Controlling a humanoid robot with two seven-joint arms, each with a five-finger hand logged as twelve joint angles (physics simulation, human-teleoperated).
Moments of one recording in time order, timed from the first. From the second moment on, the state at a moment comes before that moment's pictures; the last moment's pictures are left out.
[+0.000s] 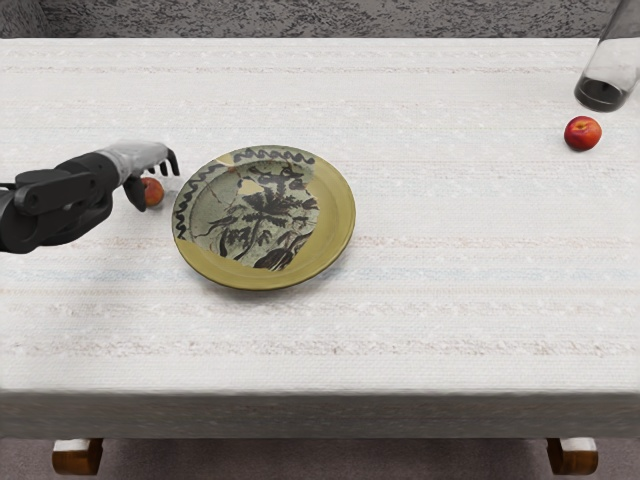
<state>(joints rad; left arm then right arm) -1.31 0.32 0.55 -0.71 0.89 0.13 0.05 -0.07 0.00 0.11 0.19 -0.23 0.02 -0.12</state>
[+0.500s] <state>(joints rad) -1.28 0.31 0.55 -0.69 0.86 0.13 0.05 -0.07 0.00 0.11 0.19 -0.23 0.02 -0.12</state>
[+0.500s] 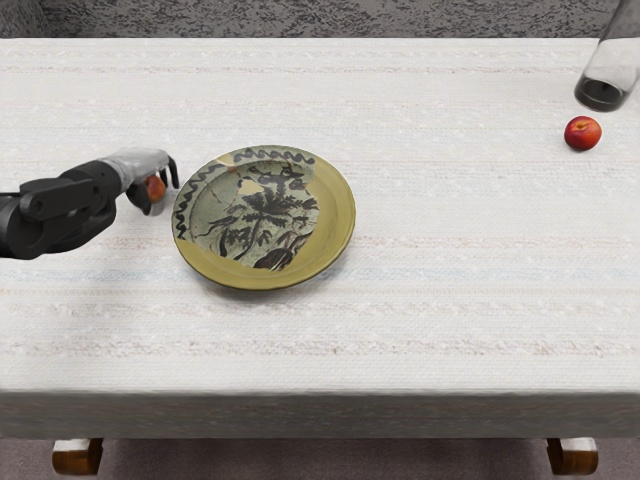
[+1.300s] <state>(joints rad) -1.26 0.29 0.55 -0.66 0.82 0.19 0.05 -0.07 0.00 0.11 0.19 -0.23 0.02 -0.12</state>
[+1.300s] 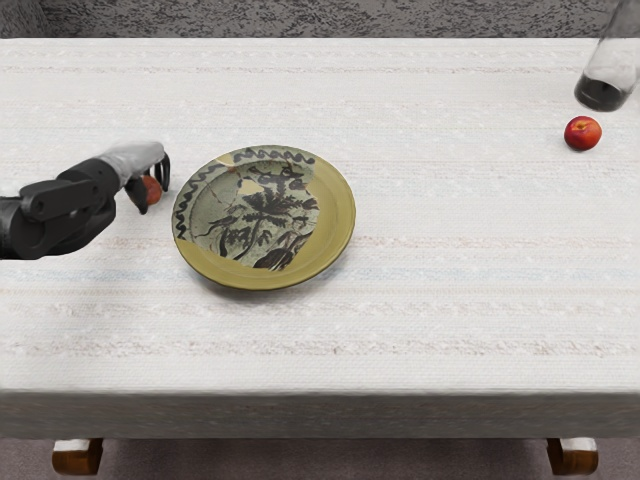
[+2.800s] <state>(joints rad) -1.63 0.54 0.31 -1.14 0.47 -0.59 0.05 -0.07 0.00 0.11 0.19 -0.23 0.02 -0.12</state>
